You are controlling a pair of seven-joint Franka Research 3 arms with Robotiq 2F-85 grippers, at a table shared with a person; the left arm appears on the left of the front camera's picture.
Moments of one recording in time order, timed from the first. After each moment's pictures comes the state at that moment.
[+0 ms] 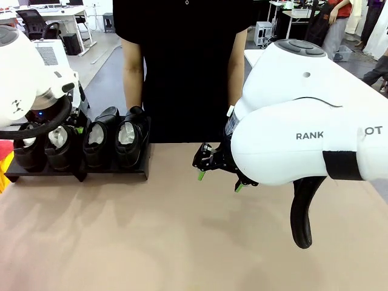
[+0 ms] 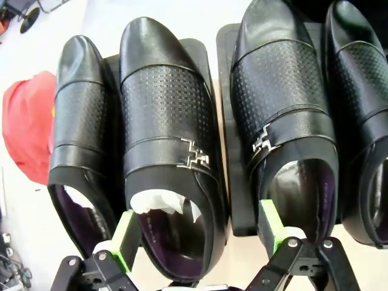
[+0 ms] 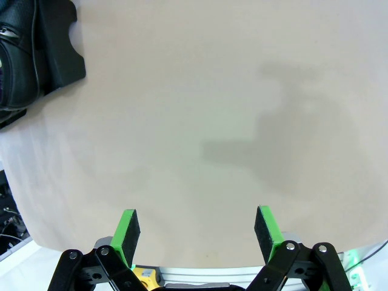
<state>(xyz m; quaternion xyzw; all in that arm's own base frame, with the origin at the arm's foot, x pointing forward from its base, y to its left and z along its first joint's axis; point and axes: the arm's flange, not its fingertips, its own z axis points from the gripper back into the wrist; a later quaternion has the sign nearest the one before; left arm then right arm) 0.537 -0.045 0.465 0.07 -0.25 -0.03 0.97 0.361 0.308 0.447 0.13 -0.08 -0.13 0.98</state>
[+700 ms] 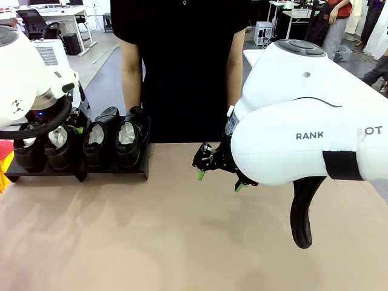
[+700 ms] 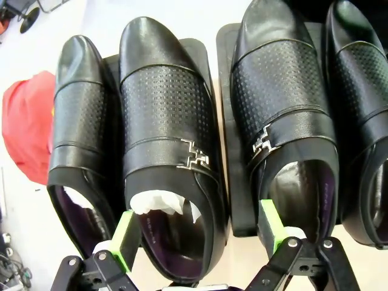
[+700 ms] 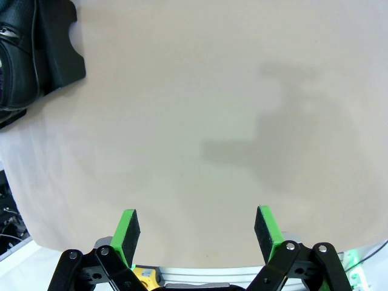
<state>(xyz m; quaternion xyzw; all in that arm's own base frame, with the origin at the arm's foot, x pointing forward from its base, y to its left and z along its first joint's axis) 0.538 -0.045 0.465 0.07 -0.25 -0.03 0.97 0.361 0.308 0.447 0.13 -0.08 -0.13 0.98</state>
